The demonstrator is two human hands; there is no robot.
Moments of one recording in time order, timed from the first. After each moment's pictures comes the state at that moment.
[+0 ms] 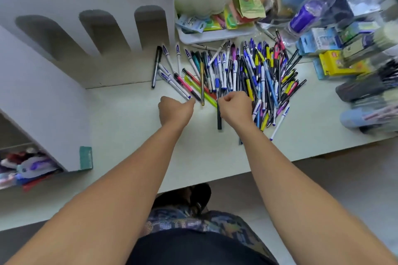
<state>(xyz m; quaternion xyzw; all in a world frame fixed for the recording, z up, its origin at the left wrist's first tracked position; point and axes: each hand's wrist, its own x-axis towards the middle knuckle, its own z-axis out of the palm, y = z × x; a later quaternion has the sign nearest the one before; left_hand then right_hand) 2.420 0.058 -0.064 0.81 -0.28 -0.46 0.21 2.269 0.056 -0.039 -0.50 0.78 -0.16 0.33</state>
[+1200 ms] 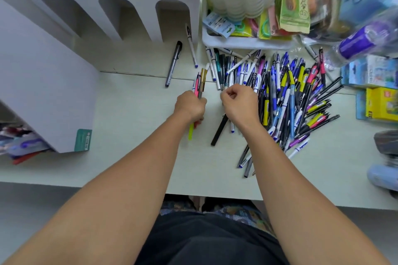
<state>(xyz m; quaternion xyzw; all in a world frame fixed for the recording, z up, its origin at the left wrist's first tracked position) 2.398 0.012 -0.072 0.80 -0.30 -0.50 0.17 2.261 -0.015 -0.056 -0.62 0.66 -0.16 0.39</state>
